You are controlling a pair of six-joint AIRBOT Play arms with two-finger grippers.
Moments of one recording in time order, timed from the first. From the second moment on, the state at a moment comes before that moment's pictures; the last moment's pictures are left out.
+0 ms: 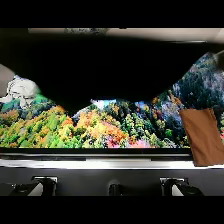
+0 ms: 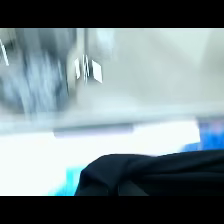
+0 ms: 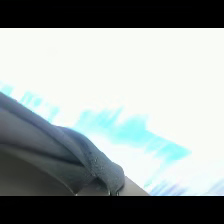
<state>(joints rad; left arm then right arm) 0.15 -0.86 1.83 1.15 -1.08 -1.41 -0.19 -0.88 1.74 -1.31 1.04 1.01</state>
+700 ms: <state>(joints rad) 0.15 -0.91 1.81 1.18 -1.14 -1.51 -0.20 -0.94 1.77 -1.47 1.37 1.12</state>
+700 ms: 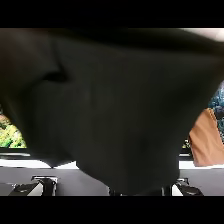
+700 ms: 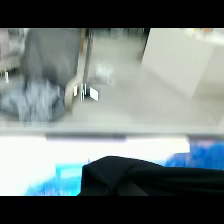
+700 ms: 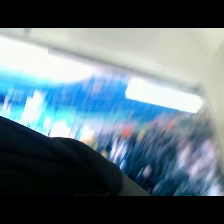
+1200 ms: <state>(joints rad) 0.08 -1.40 1.35 1.18 -0.95 -1.39 -0.20 -1.65 1.64 -1.26 1.30 1.18</state>
